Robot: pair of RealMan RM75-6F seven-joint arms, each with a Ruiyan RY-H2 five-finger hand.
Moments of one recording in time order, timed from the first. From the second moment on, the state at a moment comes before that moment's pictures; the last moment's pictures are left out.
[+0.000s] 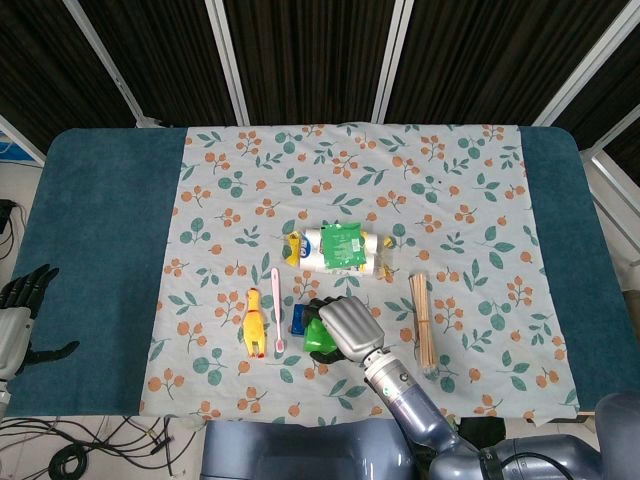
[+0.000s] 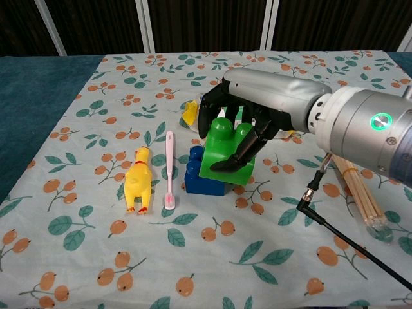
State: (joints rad) left arm -0.14 -1.06 -0.05 -1.68 1.39 1.34 -0.08; right arm 0.75 -1.60 0.19 -1.94 -0.99 1.11 -0.55
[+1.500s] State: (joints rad) left arm -0.14 -1.05 -0.05 -1.69 1.38 1.33 -0.08; right arm 0.82 -1.71 0.20 -1.78 -0.95 1.07 -0.54
